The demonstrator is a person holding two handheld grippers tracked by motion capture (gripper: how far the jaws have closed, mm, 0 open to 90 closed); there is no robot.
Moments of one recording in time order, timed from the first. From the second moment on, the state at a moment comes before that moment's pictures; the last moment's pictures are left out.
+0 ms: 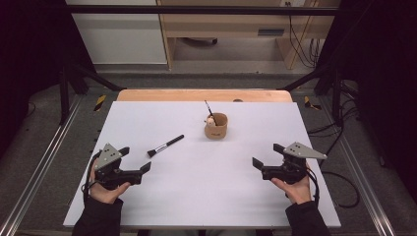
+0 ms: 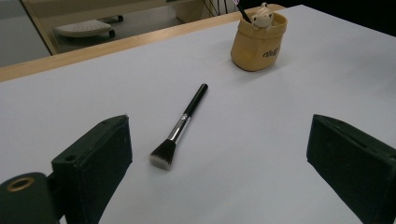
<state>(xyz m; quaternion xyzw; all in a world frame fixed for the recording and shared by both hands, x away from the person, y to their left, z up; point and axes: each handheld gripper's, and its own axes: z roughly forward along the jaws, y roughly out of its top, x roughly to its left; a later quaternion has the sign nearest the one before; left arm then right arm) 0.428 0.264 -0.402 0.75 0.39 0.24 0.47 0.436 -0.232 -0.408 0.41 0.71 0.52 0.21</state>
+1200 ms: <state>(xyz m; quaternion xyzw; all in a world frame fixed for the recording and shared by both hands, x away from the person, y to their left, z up) 0.433 0.266 -0.394 0.75 0.39 0.24 0.47 0.423 -0.249 -0.406 0.43 0.70 0.52 0.23</state>
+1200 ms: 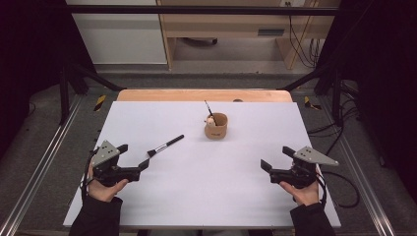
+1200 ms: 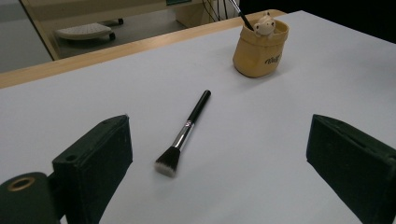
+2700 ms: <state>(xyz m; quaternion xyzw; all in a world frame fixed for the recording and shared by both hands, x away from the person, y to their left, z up) 0.484 0.230 -0.367 0.83 0.34 0.23 0.38 0.422 -0.245 -0.404 0.42 0.70 0.53 0.23</state>
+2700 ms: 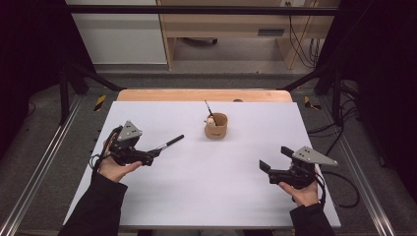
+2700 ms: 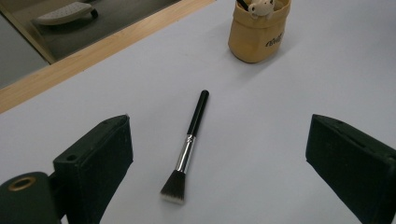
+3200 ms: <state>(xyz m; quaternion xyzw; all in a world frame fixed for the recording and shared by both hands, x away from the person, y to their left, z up) 0.506 0.218 -0.361 0.84 0.34 0.22 0.35 0.422 -0.244 -0.405 0.42 0.71 0.52 0.23</state>
